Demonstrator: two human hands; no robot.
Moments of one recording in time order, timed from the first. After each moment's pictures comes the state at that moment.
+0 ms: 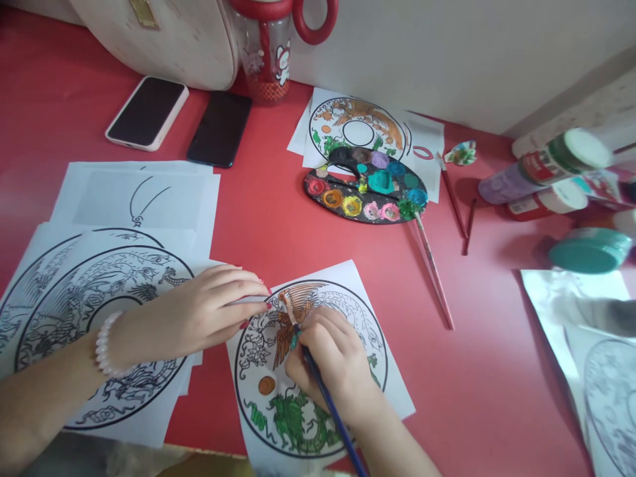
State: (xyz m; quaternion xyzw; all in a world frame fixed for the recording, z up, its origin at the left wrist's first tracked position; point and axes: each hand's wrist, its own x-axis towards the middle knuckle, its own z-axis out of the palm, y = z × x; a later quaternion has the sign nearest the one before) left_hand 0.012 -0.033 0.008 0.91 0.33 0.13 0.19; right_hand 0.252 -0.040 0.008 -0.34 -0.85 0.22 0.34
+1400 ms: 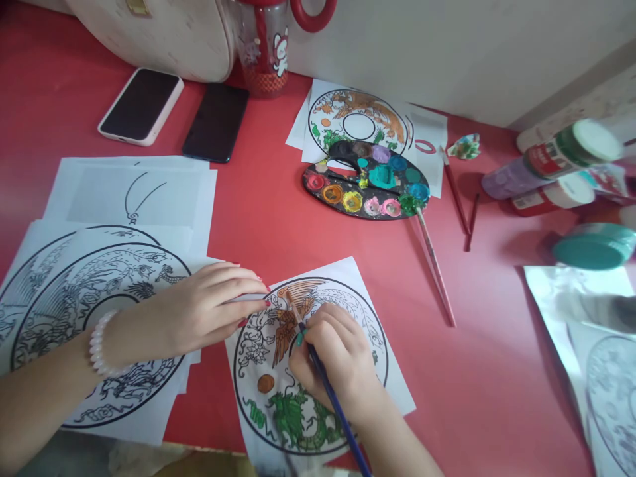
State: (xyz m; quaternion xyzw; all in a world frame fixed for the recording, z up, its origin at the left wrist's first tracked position) left_hand 0.013 -0.032 0.008 0.91 0.33 0.14 0.19; right_hand 0.255 -0.040 0.010 -0.36 -0.84 0.22 0.34
